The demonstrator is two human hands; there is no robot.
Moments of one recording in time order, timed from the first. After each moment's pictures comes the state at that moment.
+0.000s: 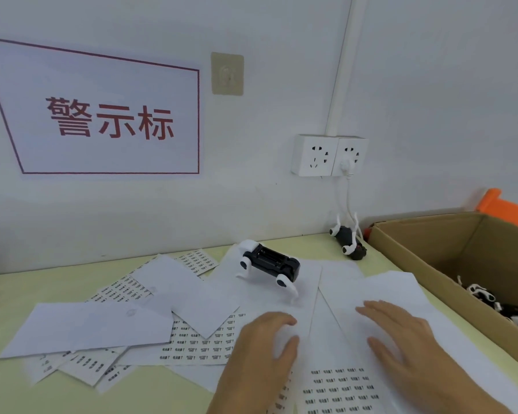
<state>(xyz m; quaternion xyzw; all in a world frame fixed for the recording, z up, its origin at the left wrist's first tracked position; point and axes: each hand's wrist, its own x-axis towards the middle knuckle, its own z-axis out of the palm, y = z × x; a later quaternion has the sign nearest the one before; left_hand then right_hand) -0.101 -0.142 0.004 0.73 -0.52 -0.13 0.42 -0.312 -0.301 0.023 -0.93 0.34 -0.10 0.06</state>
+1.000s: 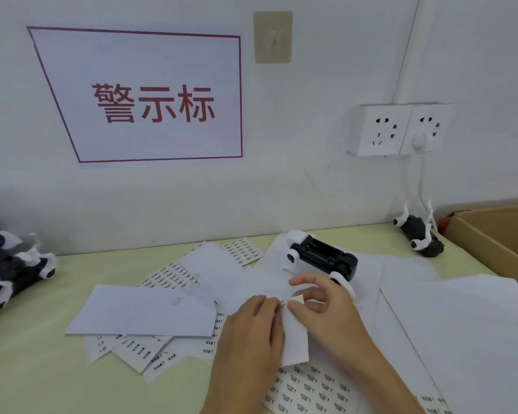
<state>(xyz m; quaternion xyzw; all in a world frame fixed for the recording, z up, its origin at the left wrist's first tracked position) -0.051 -0.123 -0.007 0.84 -0.43 0.02 0.32 -0.136 -0.246 0.010 -0.73 0.26 -0.25 0.58</state>
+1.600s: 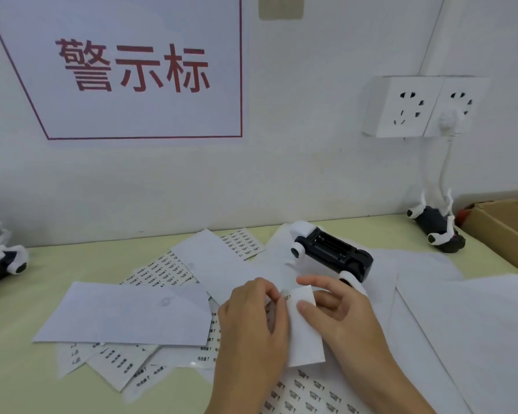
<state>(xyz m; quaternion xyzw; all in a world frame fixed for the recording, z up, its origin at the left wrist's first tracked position) -0.042 -0.141 -0.002 0.80 -0.36 0.00 0.48 -0.133 -0.246 0.003 -0.66 0.26 -0.27 0.65</state>
